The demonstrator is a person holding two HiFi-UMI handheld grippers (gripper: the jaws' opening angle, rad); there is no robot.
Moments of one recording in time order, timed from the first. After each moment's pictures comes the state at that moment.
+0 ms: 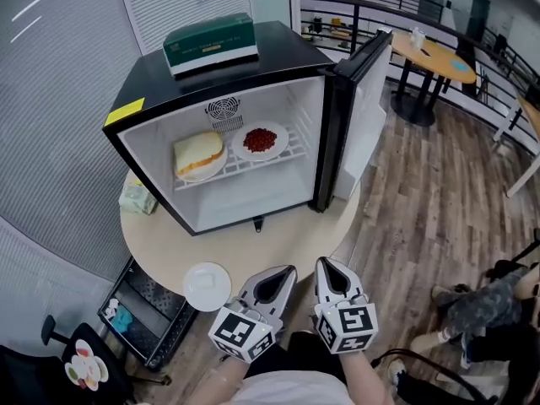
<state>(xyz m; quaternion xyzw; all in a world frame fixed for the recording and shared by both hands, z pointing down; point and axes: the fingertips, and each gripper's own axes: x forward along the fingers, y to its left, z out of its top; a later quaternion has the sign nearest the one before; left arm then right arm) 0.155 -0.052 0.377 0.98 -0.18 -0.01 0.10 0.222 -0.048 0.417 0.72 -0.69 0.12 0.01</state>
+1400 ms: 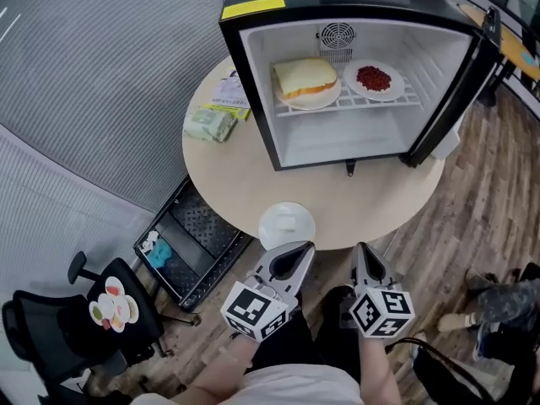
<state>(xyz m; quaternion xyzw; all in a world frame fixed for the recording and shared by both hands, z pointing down) -0.030 -0.077 0.420 0.95 -0.26 0.03 0.14 0.076 -0.050 0.488 0.68 -0.67 0.29 -0.04</state>
